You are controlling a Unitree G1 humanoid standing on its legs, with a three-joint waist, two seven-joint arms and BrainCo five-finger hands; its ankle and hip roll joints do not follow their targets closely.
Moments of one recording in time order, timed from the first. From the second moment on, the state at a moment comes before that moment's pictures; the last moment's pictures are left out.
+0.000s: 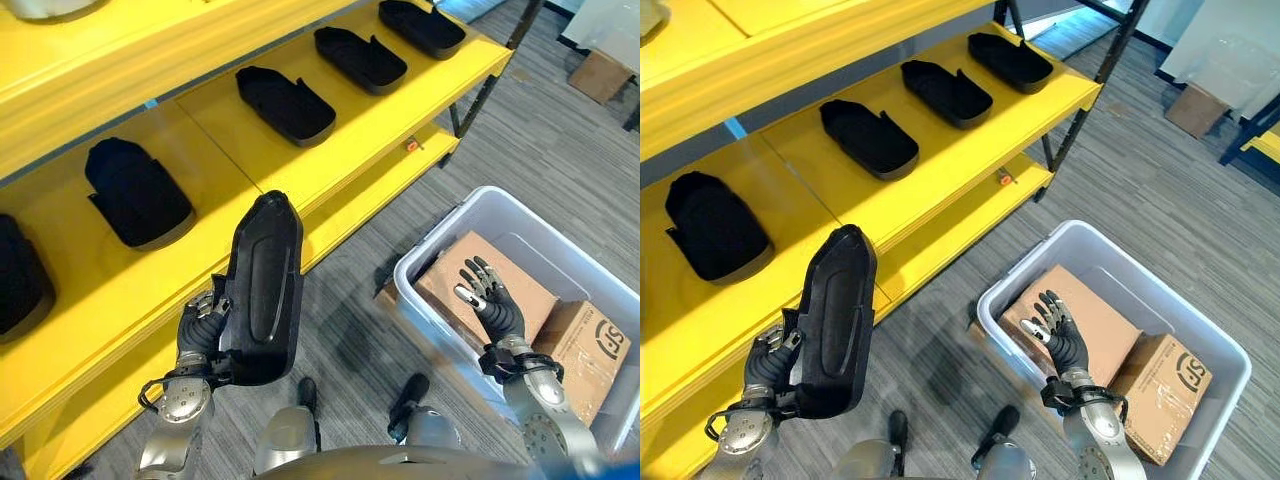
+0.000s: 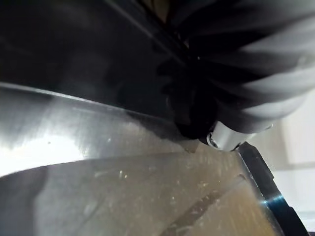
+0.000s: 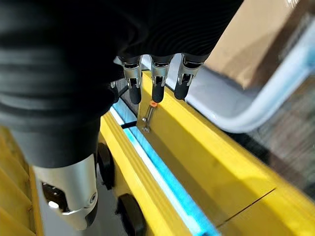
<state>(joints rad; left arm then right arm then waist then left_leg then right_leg) 0.29 0.36 0.00 0.08 -0.24 -0.12 0.30 0.27 -0.30 0.11 -0.06 0.67 -0.09 -0.04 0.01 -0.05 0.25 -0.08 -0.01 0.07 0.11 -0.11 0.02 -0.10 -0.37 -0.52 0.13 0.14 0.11</state>
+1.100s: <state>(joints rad) 0.29 0.32 -0.03 0.02 -0.25 -0.11 0.24 0.33 -0.41 0.09 -0.09 0.69 -0.06 -0.01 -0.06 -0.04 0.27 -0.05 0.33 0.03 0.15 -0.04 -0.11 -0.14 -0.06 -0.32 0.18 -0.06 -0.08</state>
